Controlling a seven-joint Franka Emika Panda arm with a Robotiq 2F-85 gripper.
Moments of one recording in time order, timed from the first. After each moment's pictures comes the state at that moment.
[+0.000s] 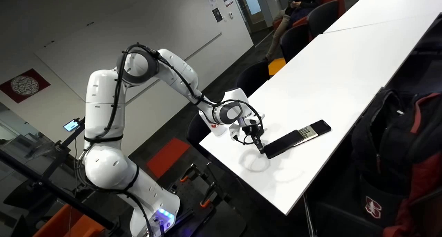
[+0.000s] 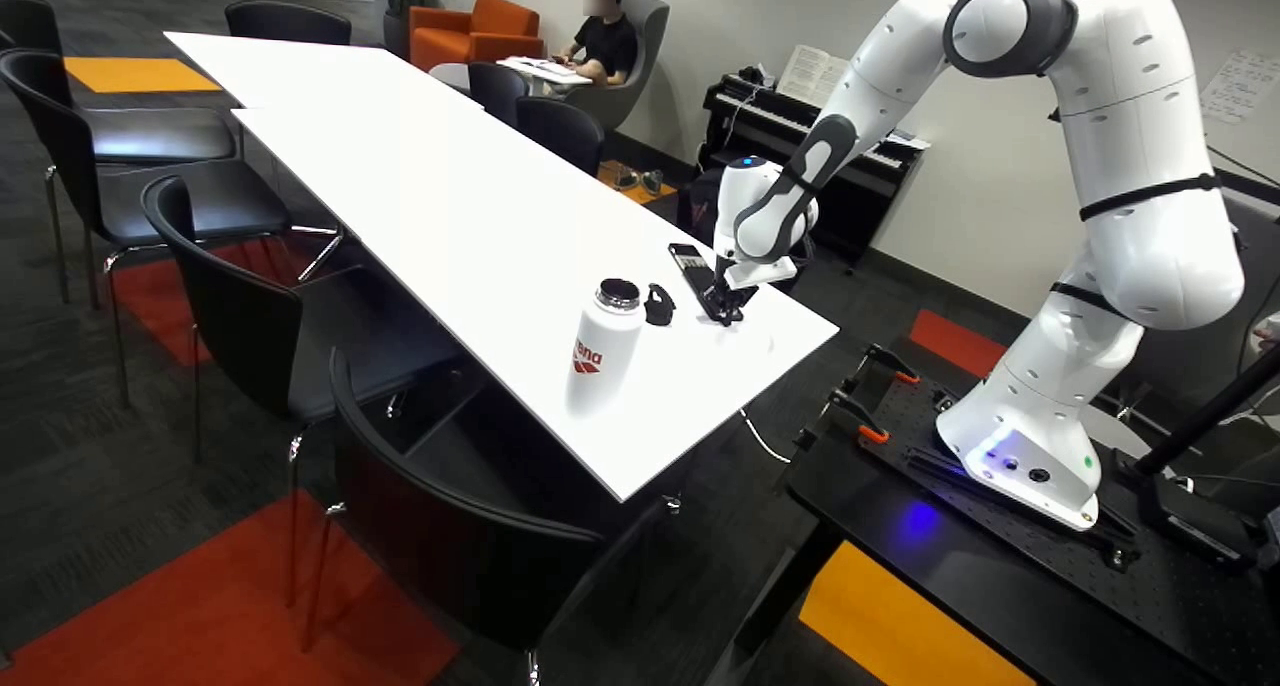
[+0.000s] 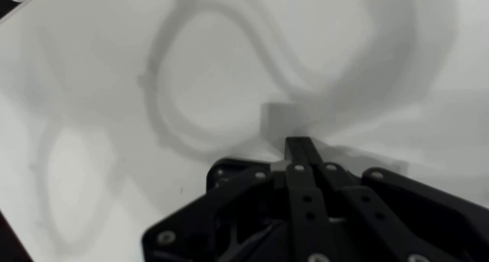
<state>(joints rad) 0.10 0.72 -0.23 -2.17 -0.09 2.74 0.53</state>
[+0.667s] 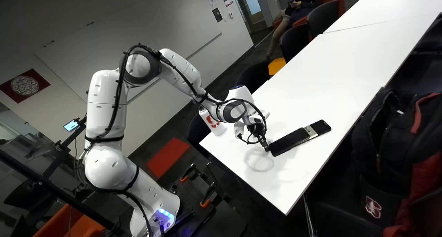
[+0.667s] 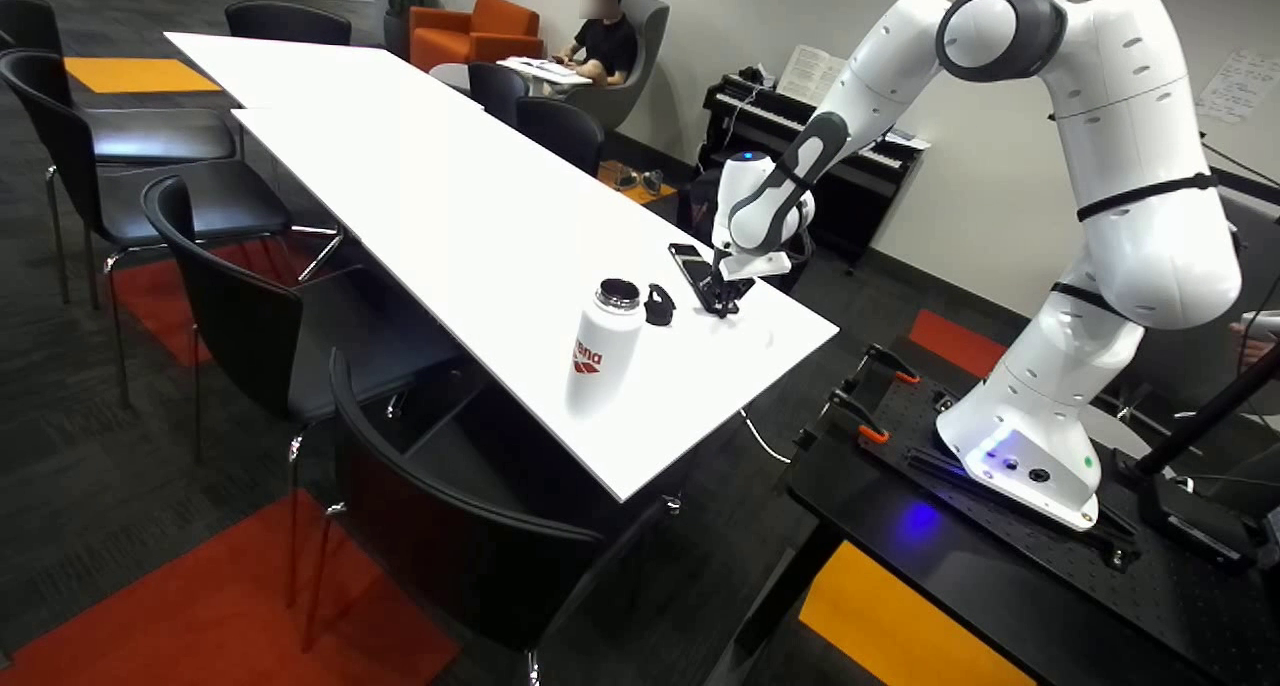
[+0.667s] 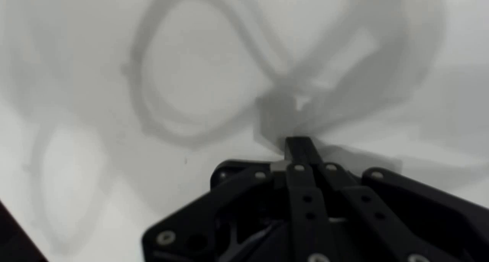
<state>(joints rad) 0.08 0.74 -0.23 -2.11 -0.03 2.74 0.53</state>
